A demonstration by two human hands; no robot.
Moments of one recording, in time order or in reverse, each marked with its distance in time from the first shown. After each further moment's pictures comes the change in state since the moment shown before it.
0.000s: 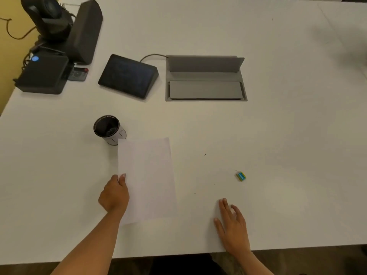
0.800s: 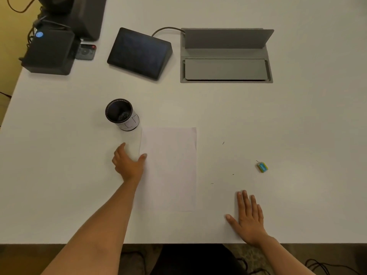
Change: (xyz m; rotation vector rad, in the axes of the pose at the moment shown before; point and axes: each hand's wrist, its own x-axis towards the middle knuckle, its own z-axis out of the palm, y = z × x) left_hand 0.051 0.009 0.023 -0.277 -0.060 -0.098; right_hand 0.011 0.002 0.000 -0.106 -0.406 0.059
